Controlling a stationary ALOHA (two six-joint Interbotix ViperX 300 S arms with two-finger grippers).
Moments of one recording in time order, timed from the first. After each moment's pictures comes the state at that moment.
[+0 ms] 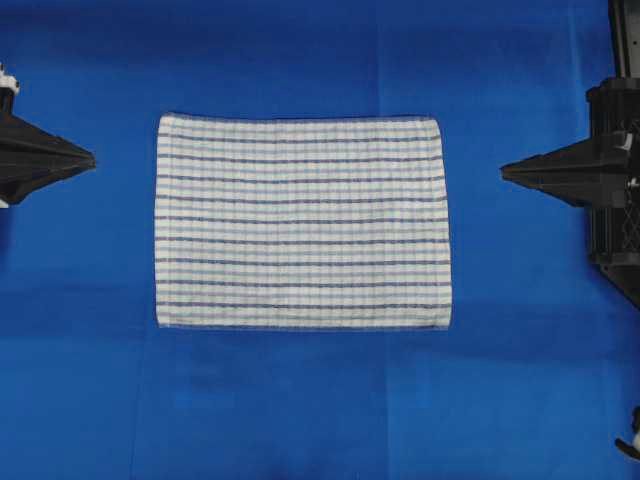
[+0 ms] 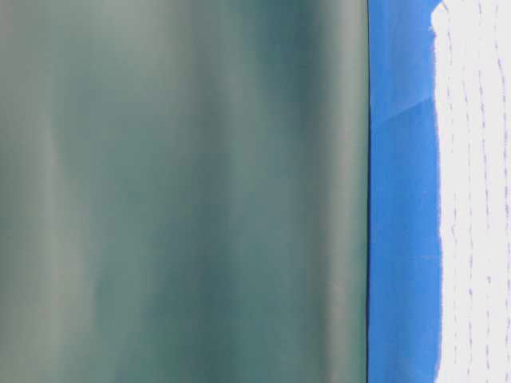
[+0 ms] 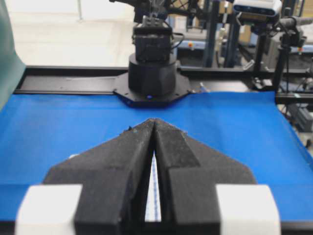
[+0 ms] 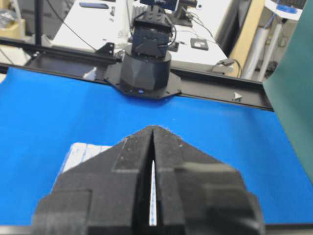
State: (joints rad) left arm 0.00 -0.97 1.18 0.00 -0.29 0.00; right arm 0.00 -0.96 1.18 0.00 -0.29 0.00
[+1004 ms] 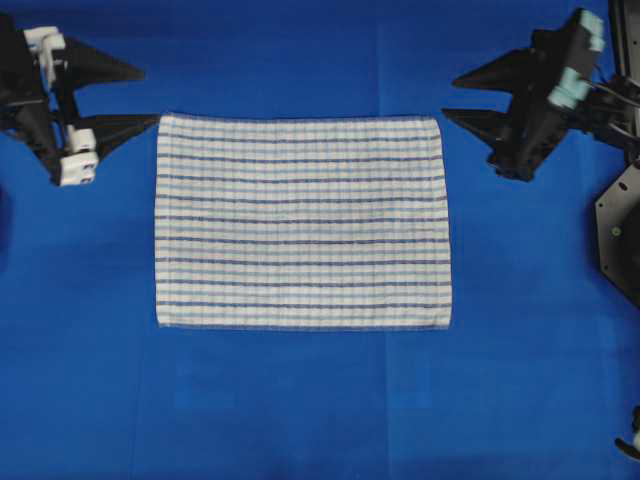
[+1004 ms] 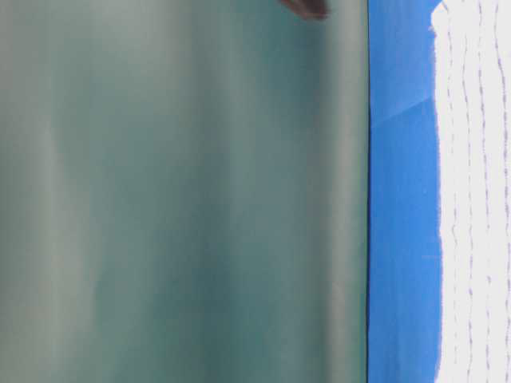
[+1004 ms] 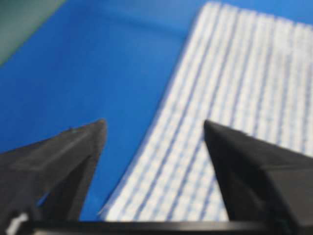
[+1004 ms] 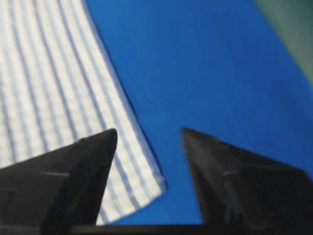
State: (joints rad) left arm 0.37 -0.54 1.20 -0.04 -0.29 0.00; right arm -0.44 -0.42 1.15 0.06 -0.24 0.02
